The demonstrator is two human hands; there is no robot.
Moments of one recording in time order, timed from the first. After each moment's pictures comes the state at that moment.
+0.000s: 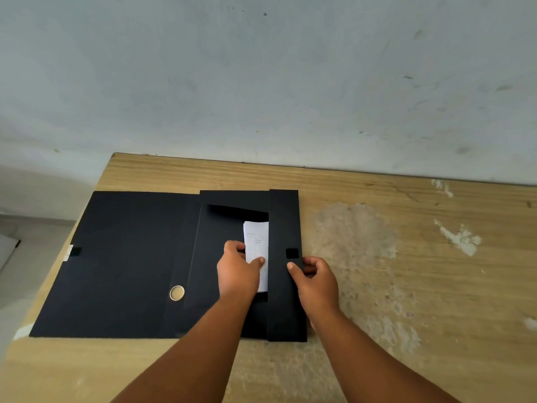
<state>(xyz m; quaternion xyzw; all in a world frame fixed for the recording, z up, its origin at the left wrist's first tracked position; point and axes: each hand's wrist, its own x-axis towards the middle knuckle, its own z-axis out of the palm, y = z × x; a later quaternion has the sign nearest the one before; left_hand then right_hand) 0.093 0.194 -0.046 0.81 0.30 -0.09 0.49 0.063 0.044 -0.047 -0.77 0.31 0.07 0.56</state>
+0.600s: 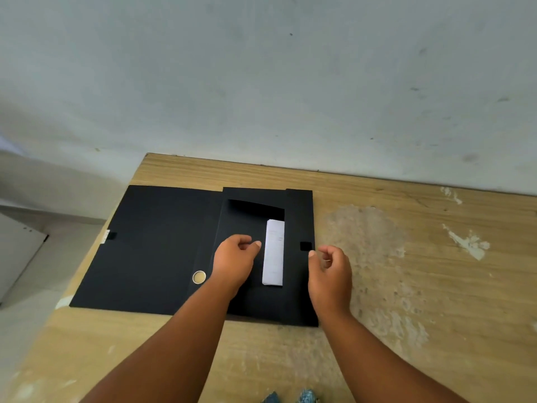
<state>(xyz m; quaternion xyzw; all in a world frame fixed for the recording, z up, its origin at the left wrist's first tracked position) 0.078 0.244 -0.016 0.81 0.25 -0.10 0.51 0.044 0.060 -0.014 -0.83 0.25 -0.06 0.50</state>
